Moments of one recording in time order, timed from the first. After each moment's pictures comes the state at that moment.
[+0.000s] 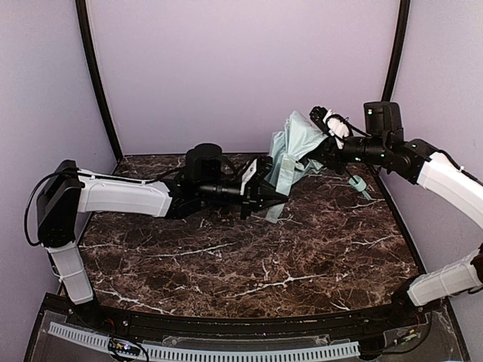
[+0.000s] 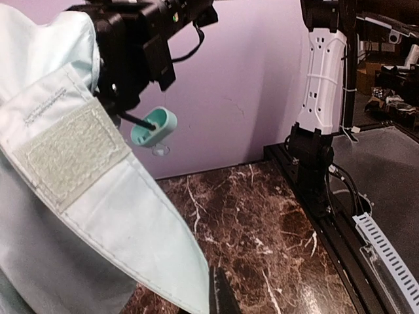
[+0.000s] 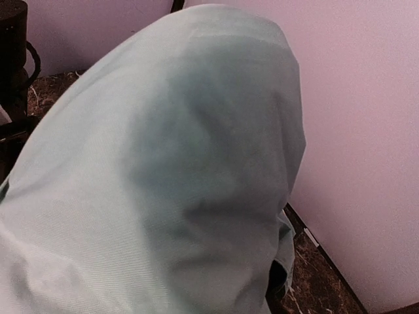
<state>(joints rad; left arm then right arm) -0.90 1.83 1.25 0.48 0.73 0.22 0.53 1.24 1.20 -0.35 -0.30 -0.47</state>
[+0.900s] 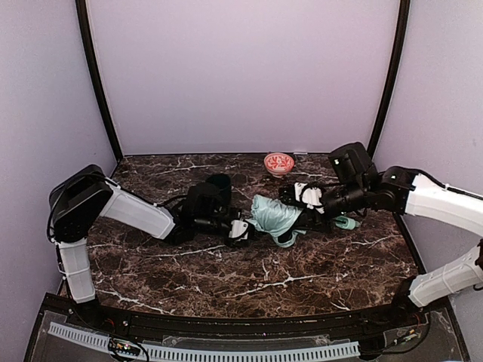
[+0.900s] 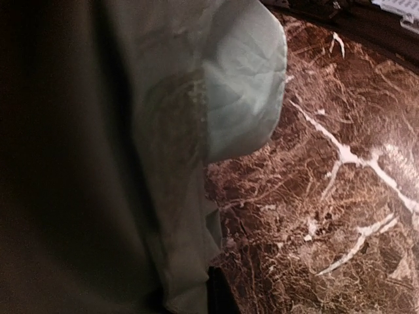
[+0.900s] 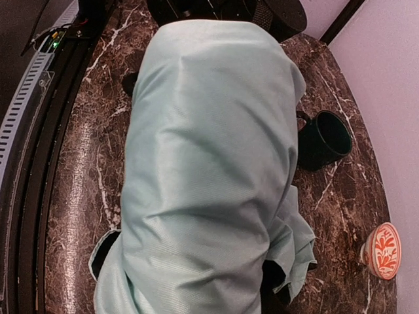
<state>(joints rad) -0.86 1.91 0.99 0.53 0.55 0.96 0.80 1.21 1.03 -0.53 -0.43 -0.70</state>
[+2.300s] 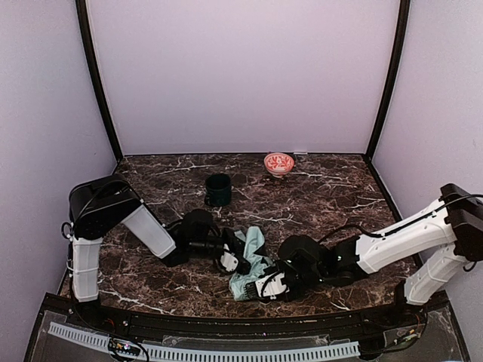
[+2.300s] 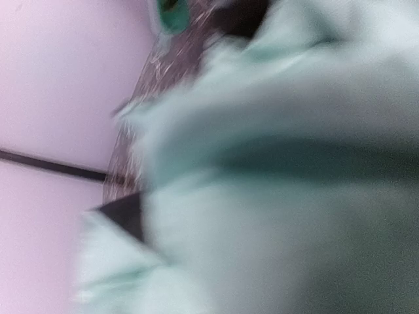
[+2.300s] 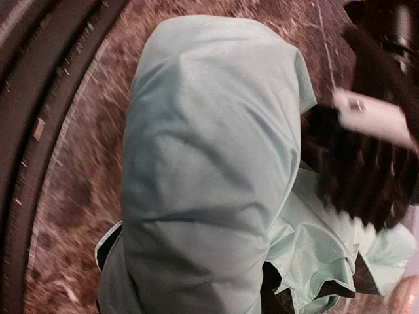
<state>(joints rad) -0.86 2.08 0.79 0.85 0.52 1.34 1.26 1.51 0.66 -0.03 0.04 -0.78</state>
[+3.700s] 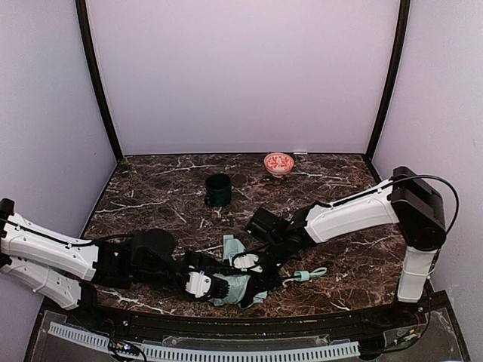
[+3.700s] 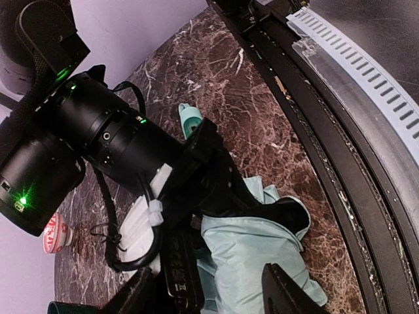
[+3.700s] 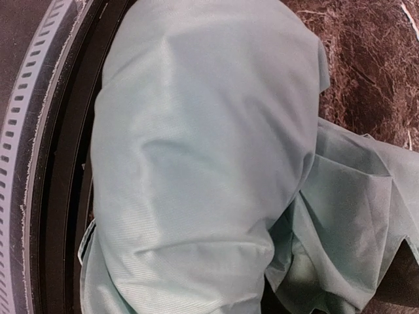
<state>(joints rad) -1.26 1.21 0.52 0.18 0.09 0.78 1.09 1.89 1.12 -0.45 -0.47 -0.55</state>
